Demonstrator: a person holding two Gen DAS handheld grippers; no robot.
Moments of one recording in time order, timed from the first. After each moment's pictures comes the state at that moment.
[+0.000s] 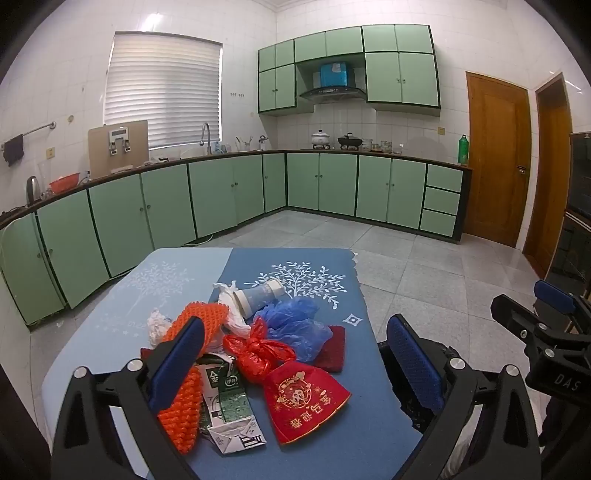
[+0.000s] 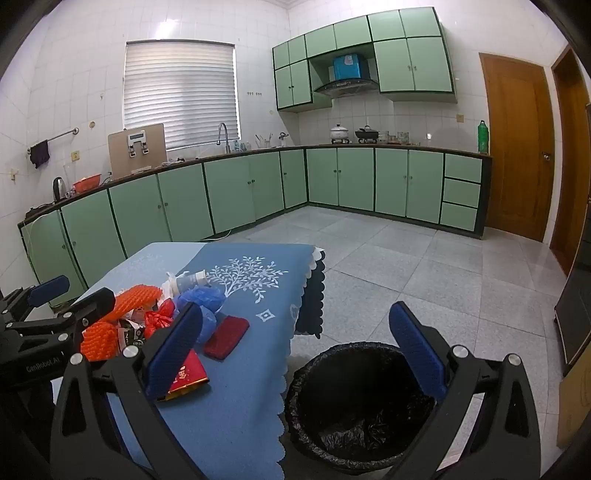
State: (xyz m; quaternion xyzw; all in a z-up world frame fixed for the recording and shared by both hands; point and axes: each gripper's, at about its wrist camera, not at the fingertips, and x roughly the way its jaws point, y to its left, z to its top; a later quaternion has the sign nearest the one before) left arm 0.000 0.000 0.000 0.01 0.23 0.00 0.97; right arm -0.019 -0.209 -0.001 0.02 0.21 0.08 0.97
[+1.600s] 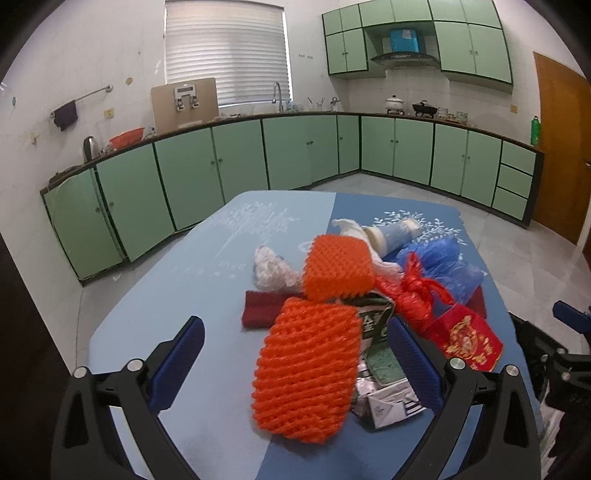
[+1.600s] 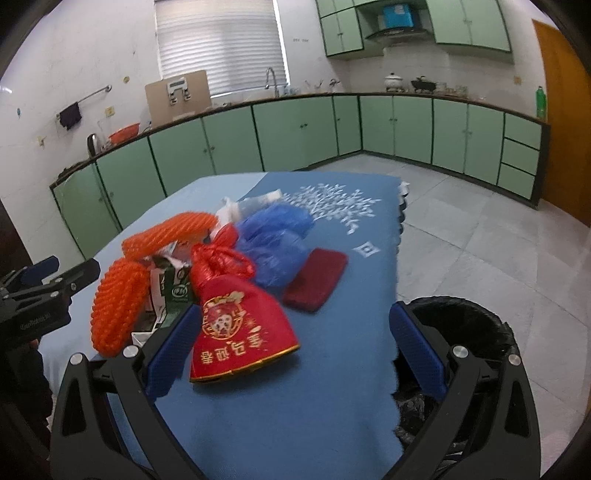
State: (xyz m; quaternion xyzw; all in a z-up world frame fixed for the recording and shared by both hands) left arm 0.006 0.121 -0.066 0.00 0.30 0.14 0.95; right arm 0.028 -0.103 -0.087 0.00 0.32 0.19 0.93
